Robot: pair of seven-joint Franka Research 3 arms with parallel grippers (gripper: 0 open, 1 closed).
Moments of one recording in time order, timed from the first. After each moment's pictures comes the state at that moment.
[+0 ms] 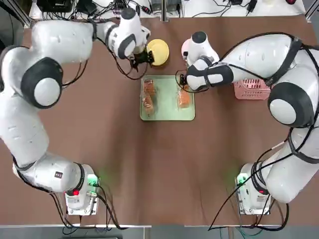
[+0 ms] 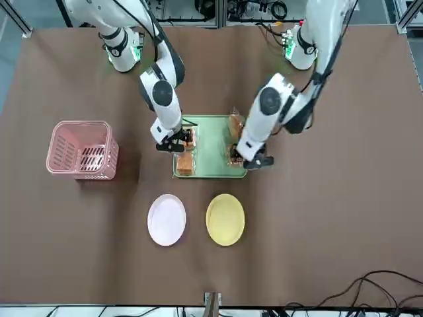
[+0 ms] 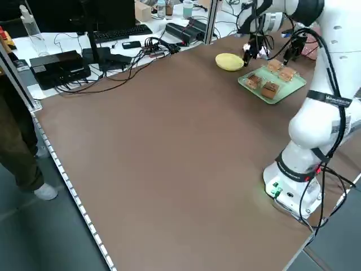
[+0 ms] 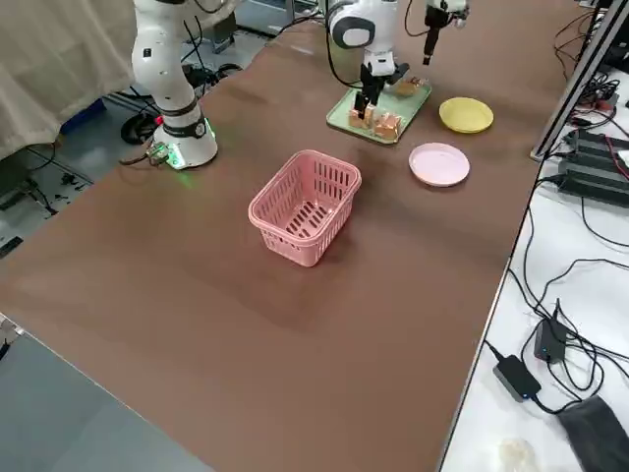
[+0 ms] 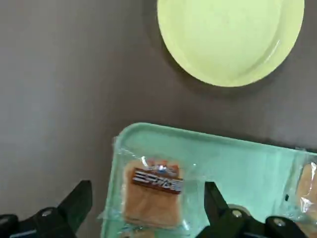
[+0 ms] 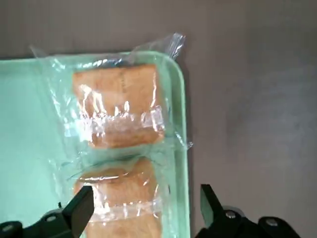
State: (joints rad) left arm -0.28 0.49 -0.41 -1.85 0.20 2.39 -0.96; right arm 0.70 0.38 -0.01 -2.09 0.01 2.43 0.74
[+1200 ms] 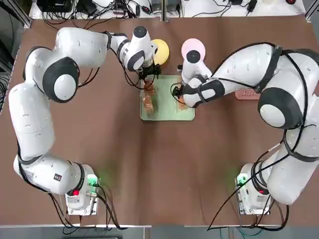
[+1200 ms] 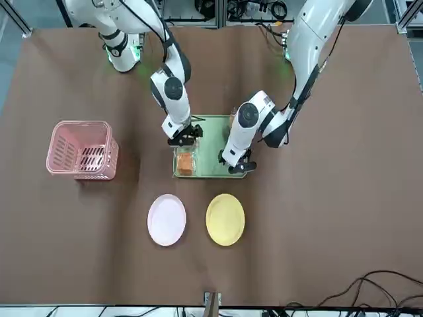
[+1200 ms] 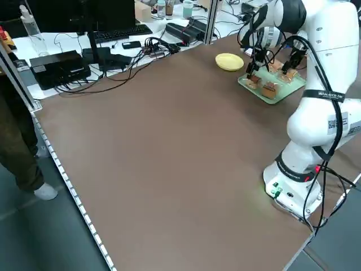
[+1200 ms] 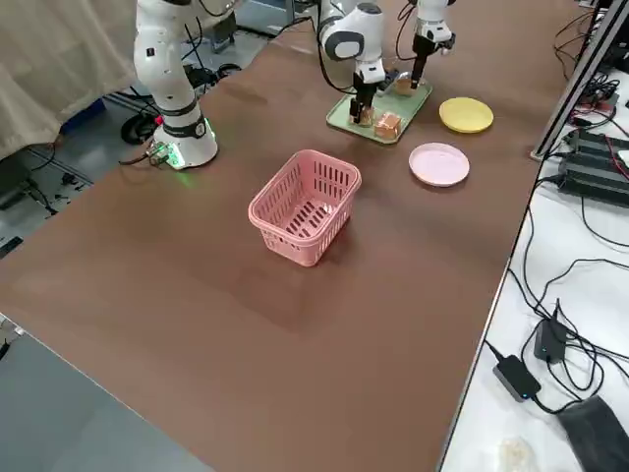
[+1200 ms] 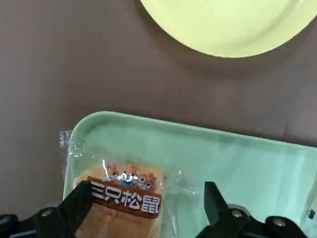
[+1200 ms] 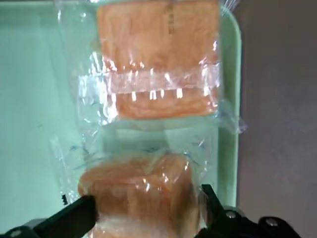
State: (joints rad) left arm -0.33 0.63 -0.39 -1.82 0.25 2.47 -1.01; right arm 0.78 0.46 -0.01 -2.14 0.01 2.62 0.78
